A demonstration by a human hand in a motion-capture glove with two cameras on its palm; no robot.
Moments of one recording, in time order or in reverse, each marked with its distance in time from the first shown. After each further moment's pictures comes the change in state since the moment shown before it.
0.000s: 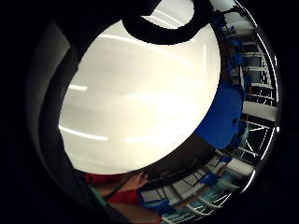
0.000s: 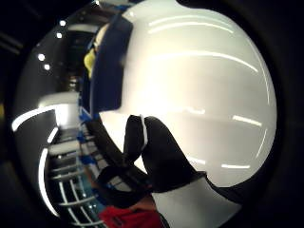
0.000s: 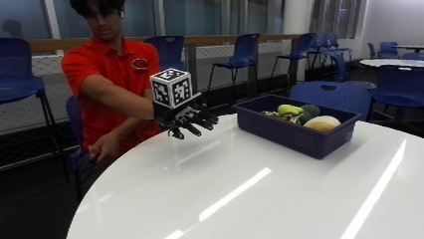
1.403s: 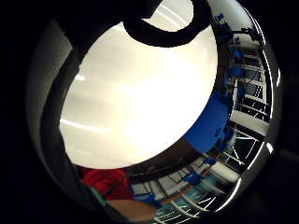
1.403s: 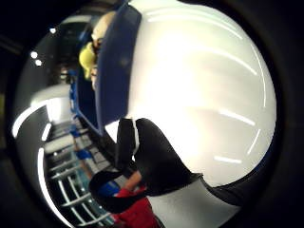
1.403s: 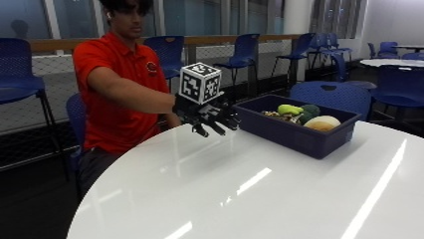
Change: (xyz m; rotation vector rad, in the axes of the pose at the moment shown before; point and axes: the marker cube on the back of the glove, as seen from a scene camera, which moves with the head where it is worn) arm -0.039 -0.060 -0.024 -0.134 0.102 -0.047
